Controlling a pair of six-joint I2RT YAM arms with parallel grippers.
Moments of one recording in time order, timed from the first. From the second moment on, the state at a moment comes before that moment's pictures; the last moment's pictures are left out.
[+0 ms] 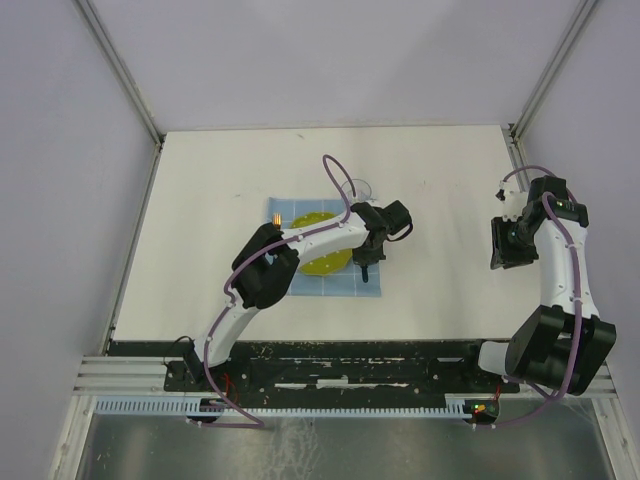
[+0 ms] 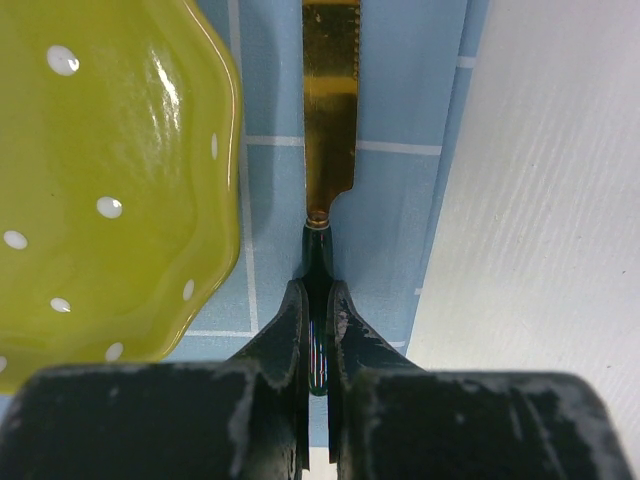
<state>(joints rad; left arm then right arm) -0.96 2.30 1.90 -0.95 -0.32 -0.98 -0.32 1.30 1.13 -1.11 -0.13 -0.29</state>
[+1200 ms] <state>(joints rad) -0.96 2.26 1.85 -0.88 -0.28 -0.92 -0.32 1.33 1.15 -1.11 -0.15 -0.29</state>
